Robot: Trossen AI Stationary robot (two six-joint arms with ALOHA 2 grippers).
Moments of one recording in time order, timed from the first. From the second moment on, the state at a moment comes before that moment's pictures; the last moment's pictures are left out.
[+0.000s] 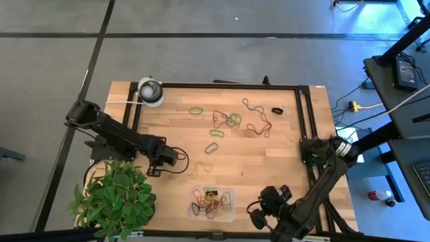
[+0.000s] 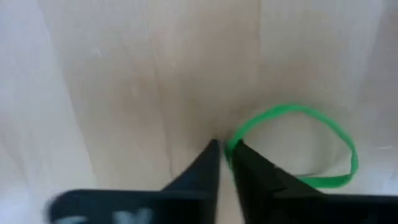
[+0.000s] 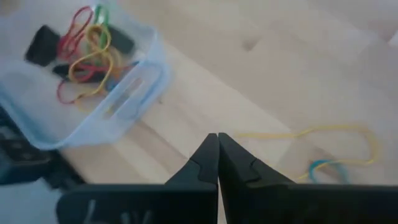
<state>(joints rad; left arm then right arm) -0.29 1.43 0.63 -0.79 -0.02 -0.26 0.94 1.92 1.54 -1.17 0.59 1.88</state>
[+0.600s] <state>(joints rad) -0.33 1.51 1.23 -0.96 -0.15 -0.36 0.95 1.30 0.69 -0.50 0.41 1.56</state>
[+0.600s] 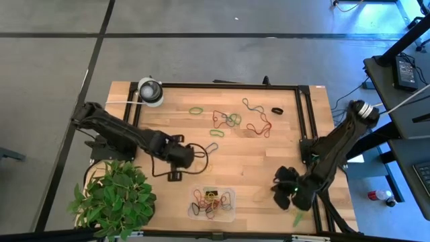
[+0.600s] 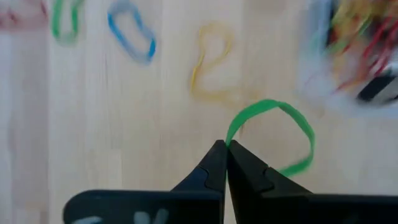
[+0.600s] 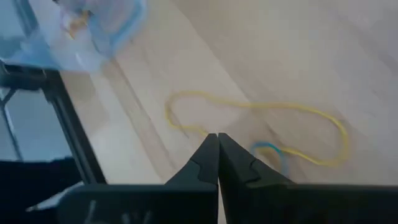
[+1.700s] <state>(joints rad) -0.46 2.18 1.84 -1.02 0.01 -0.61 0.95 0.99 0.47 -0.47 0.32 1.24</state>
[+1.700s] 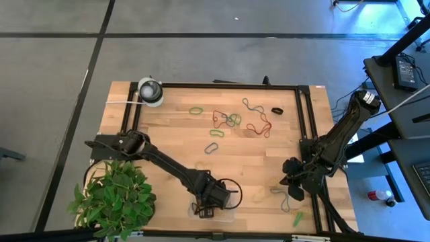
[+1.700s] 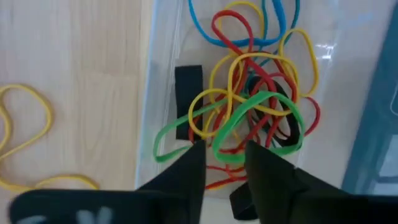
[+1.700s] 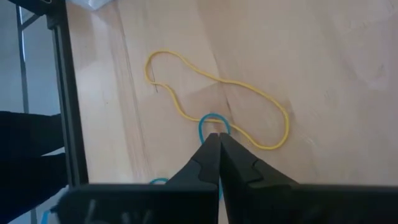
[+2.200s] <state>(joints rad) -0.38 1.93 1.88 -1.16 -0.12 -0.38 0.95 1.00 0.53 -0.49 0.32 1.33</state>
